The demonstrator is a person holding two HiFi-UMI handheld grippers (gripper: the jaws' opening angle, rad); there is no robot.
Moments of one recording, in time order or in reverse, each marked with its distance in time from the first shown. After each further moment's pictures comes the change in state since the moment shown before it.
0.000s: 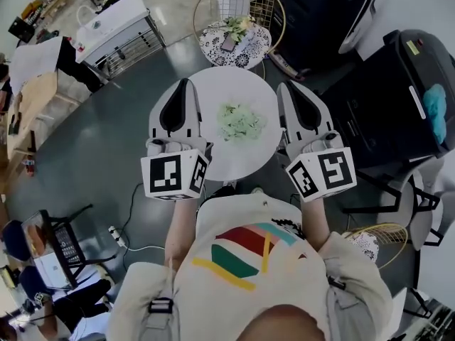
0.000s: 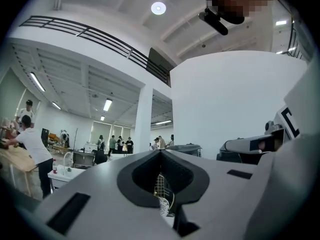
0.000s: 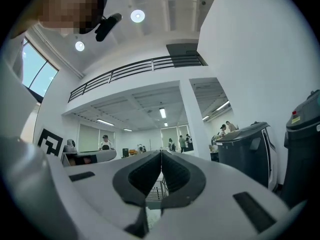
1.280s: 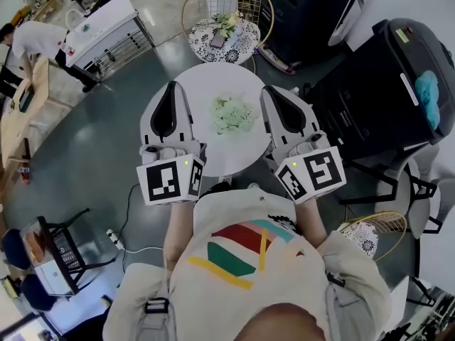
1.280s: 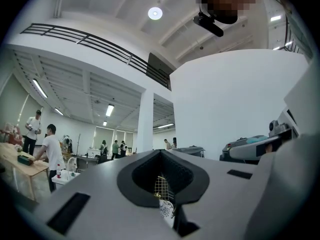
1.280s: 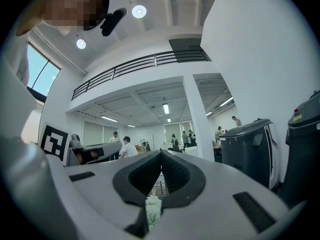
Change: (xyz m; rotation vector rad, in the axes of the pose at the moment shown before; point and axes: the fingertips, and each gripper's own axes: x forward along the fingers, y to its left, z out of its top) left arm -0.016 -0.007 0.003 0.021 -0.047 0.024; right arm -0.016 0.021 -0.015 -0.003 0.054 0.040
